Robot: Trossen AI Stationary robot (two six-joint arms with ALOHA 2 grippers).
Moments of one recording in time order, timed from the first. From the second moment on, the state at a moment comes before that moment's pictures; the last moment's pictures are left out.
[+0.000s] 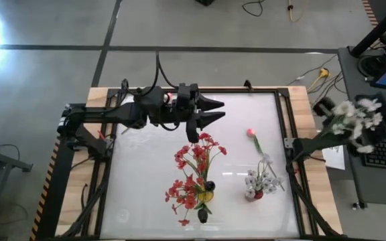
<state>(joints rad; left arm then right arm) -0.03 1.61 1.67 0.13 -0.05 -0.30 0.12 0.37 1.10 -0.59 -0.36 0.10</state>
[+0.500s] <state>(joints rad) -0.03 1.60 1.67 0.10 -0.05 -0.33 0.13 0.38 0.77 -0.25 -0.56 0.18</state>
